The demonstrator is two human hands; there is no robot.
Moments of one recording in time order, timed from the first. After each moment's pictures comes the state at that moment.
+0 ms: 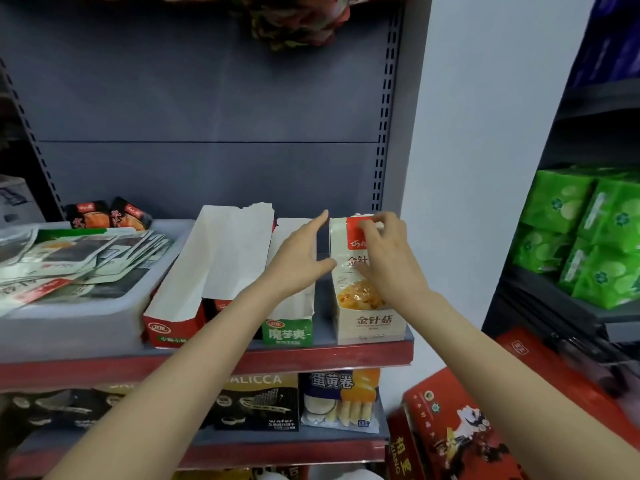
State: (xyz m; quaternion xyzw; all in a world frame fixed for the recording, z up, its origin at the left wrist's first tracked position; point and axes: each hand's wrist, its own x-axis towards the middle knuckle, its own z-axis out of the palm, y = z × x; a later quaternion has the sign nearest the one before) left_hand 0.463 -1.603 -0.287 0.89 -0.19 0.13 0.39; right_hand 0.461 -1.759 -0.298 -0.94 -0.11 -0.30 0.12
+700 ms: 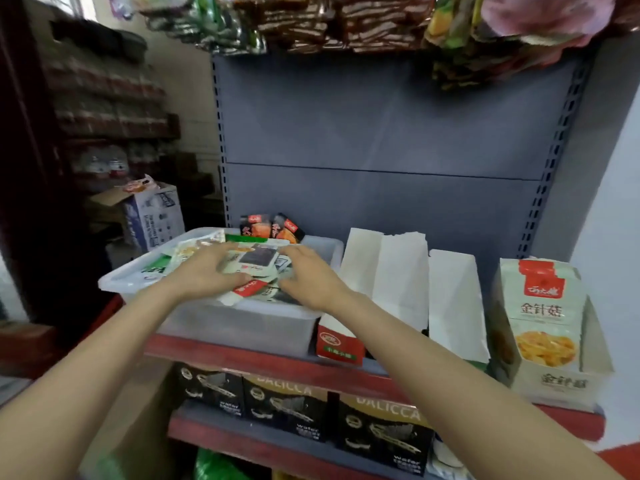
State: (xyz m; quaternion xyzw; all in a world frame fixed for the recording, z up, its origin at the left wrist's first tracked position) left_hand 0.416 -1.267 -0.271 0.96 0.06 0.13 0.23; right_hand 0.475 -1.449 -0.287 -0.88 -0.37 -0.08 0.27
